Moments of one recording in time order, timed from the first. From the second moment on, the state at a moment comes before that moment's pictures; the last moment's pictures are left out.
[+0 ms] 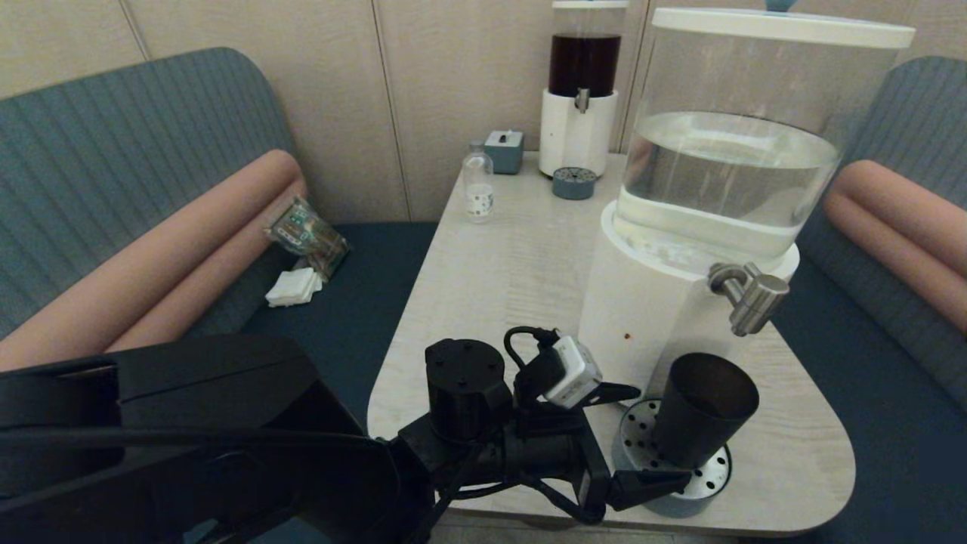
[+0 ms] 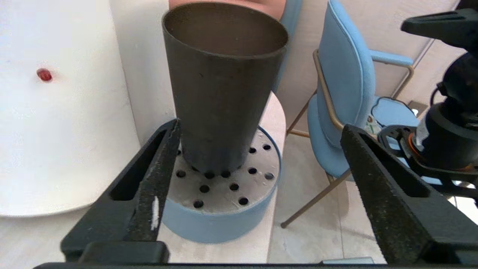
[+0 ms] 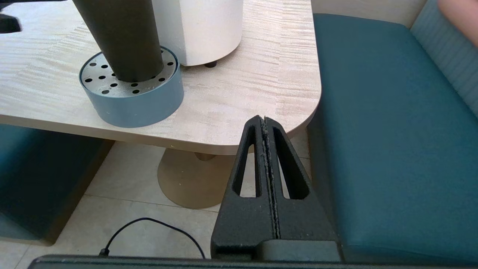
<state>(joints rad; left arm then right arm) -0.82 2.18 -0.86 -1.32 -0.61 0.02 0.00 0.00 0.00 0.00 0.01 -0.01</state>
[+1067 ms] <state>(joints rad) -0.82 2.31 -1.03 -1.32 -0.58 0.01 0.00 0.00 0.00 0.00 0.01 -0.01</state>
